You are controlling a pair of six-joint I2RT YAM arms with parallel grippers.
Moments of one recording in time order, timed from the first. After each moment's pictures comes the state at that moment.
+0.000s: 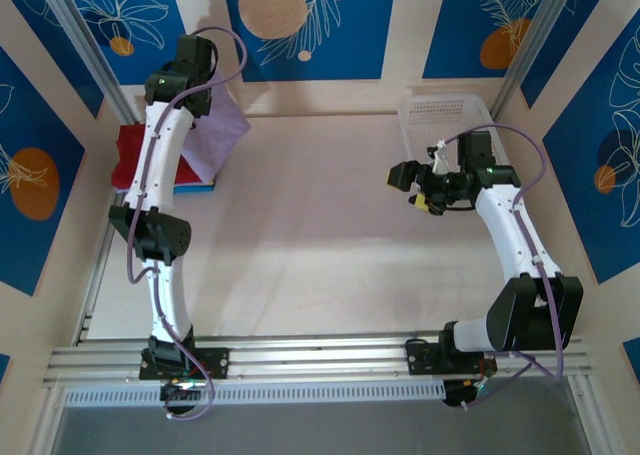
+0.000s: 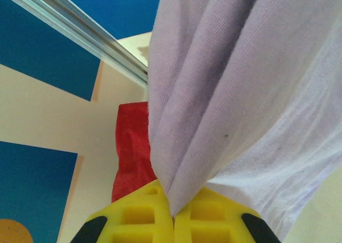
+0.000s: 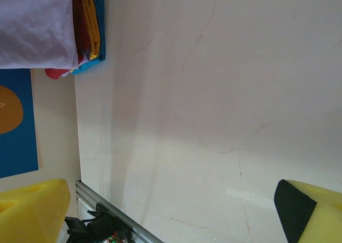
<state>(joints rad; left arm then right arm) -0.18 2.11 2.53 -1.23 -0.58 0.08 -0.01 1.37 1.21 -0.87 -0.73 0.39</state>
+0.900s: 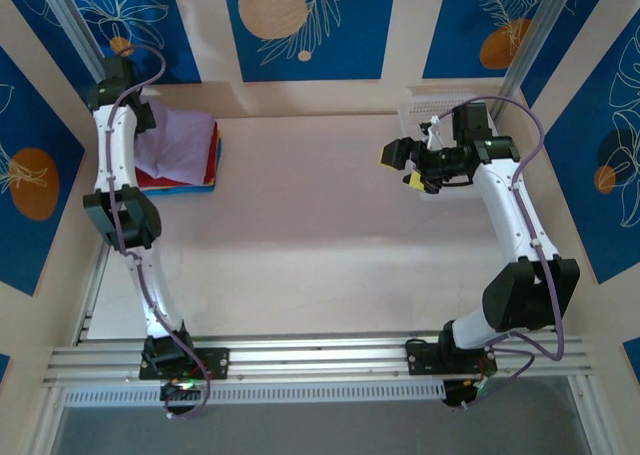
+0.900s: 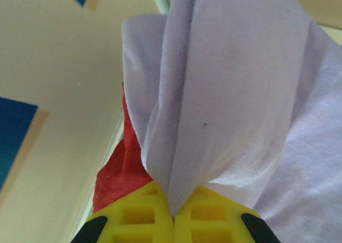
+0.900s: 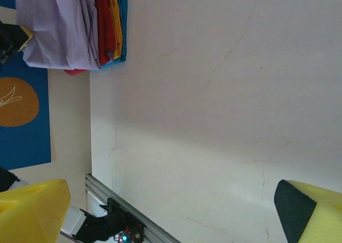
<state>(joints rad) 0.23 2.30 2.49 -1.16 -0.25 -0.08 0.05 1.49 1.49 -1.02 -0.73 0.38</state>
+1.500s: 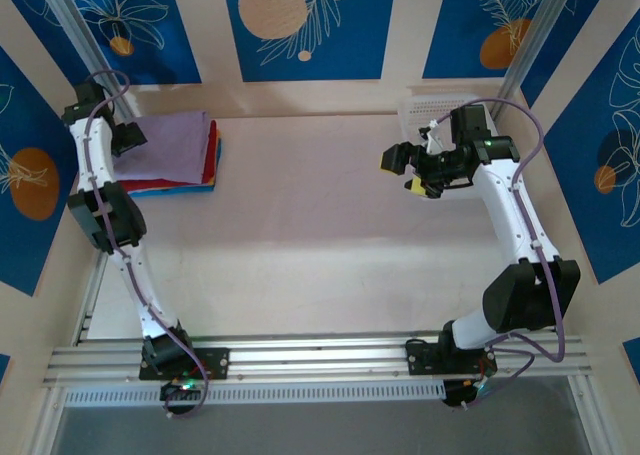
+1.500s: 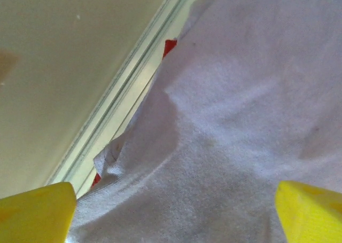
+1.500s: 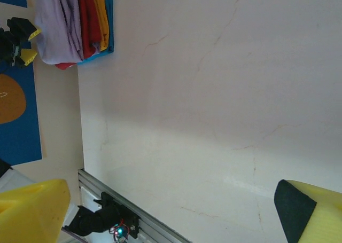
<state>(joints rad) 0.37 2.35 2.38 -1.12 -0.07 -0.21 0.05 1.48 1.49 -1.07 -0.69 0.37</state>
